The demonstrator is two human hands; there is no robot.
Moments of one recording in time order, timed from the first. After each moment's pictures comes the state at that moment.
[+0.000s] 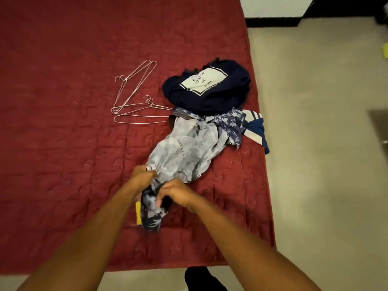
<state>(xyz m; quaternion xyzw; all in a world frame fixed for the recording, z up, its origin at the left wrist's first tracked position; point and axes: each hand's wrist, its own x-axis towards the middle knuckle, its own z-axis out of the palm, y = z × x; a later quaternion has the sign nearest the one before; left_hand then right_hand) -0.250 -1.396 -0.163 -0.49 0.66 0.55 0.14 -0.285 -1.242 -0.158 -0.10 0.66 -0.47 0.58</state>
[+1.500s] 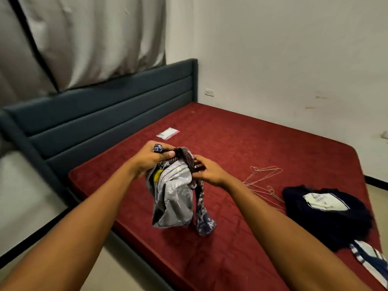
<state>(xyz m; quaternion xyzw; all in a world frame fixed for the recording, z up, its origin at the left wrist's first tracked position) 0.180 -1.666 0.204 -0.29 0.75 0.53 -0.25 -0.039 -1.559 0.134 -0.59 0.65 -0.35 0.33</state>
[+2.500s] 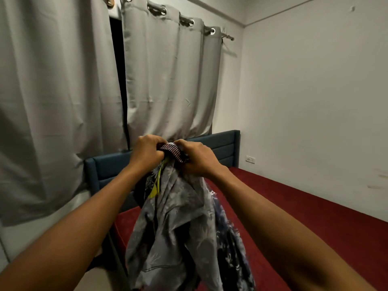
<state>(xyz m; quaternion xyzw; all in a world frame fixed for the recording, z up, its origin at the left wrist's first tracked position) 0.263 -1.628 0.393 -0.42 0.78 -0.01 -0.46 0.065 -1.604 0.373 -0.80 0.49 -0.31 -0.15</state>
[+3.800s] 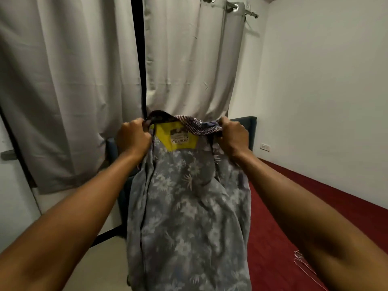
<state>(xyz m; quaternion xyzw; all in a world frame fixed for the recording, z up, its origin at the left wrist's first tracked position) 0.350 -1.627 0.375 -0.60 0.63 -0.15 -0.47 0.055 -1.616 0.369 -0.65 0.65 -0.34 -0.22</state>
